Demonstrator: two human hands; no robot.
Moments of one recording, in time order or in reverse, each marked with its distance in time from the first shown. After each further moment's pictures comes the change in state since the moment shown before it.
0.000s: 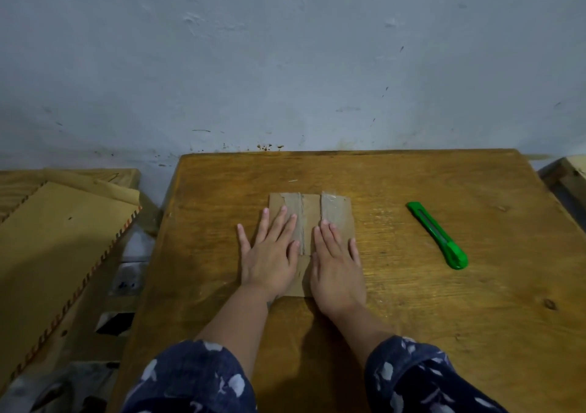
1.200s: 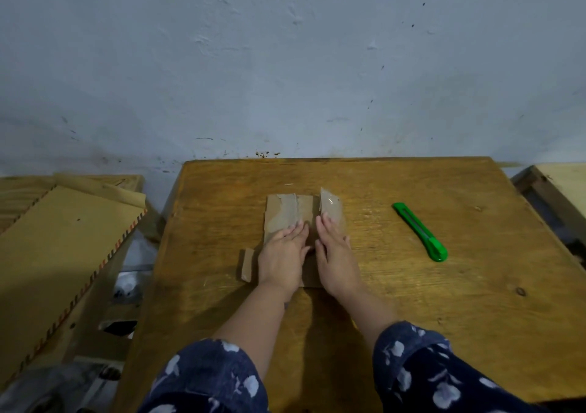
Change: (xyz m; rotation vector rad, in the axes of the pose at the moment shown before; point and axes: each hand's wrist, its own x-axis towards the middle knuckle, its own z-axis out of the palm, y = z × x) left_hand -0.012 0.029 0.003 -0.126 0.231 0.133; right_hand 0.001 0.009 -0.020 0.435 0.016 0.046
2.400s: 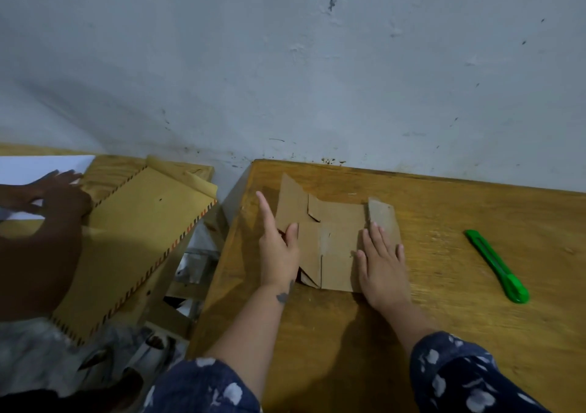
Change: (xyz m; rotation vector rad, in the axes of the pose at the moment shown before) left_hand -0.024 -0.067 -0.065 -0.712 0.420 -0.525; right_hand 0.015 -0.007 0.026 -0.450 -0.065 -0.081
